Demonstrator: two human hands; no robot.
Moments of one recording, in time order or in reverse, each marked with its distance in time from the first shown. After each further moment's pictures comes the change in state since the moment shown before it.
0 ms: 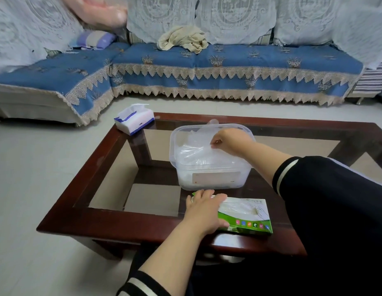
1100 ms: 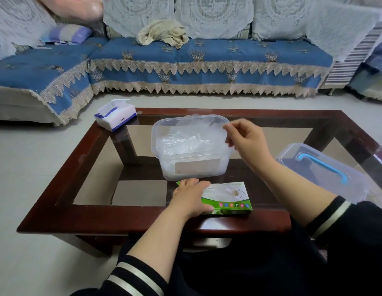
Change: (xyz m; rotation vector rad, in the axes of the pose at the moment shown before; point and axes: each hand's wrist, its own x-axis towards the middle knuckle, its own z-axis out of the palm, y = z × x) left_hand 0.000 0.004 -0.001 -0.047 -0.005 0.017; right_hand -0.128 -0.018 -0.028 0.912 0.572 0.163
